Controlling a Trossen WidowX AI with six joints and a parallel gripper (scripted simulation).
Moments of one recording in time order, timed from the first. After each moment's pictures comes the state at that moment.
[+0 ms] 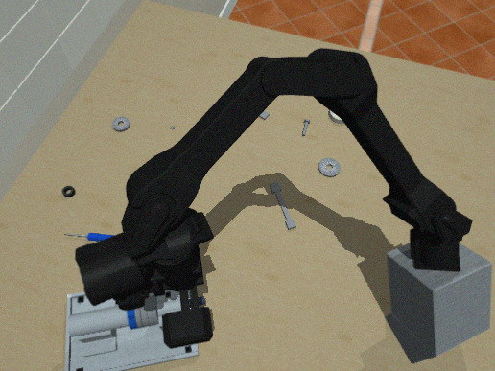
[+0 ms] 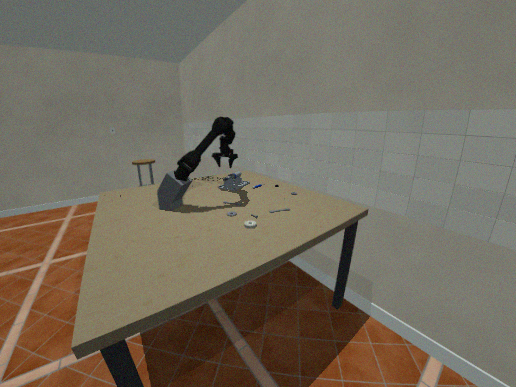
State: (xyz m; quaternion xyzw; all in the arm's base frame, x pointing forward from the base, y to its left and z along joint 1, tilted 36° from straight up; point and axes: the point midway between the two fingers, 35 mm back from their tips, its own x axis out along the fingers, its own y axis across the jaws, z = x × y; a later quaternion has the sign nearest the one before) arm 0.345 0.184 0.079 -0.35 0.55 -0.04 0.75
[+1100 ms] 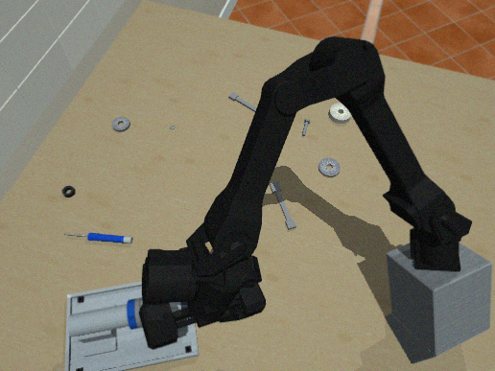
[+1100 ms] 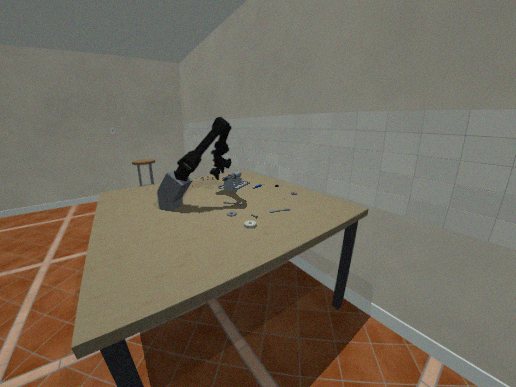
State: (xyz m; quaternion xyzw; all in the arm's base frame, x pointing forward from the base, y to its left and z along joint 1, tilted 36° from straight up) arm 0.352 0.177 -0.004 0.27 0.39 -0.24 0.85
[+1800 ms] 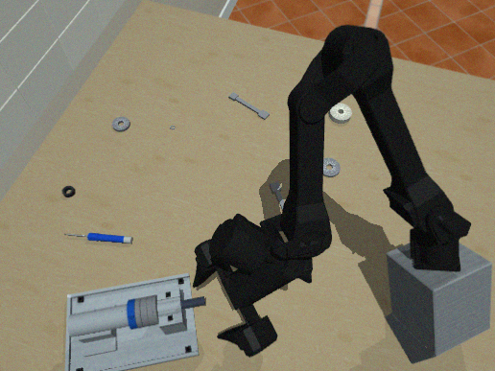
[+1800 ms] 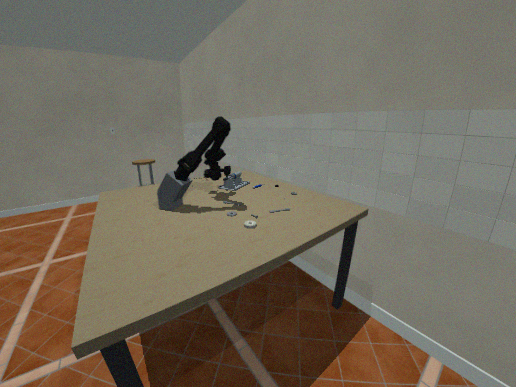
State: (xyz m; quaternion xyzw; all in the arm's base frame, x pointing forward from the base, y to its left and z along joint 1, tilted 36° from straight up) arm 0.336 0.135 -0.008 0.81 0.16 -0.26 0.50
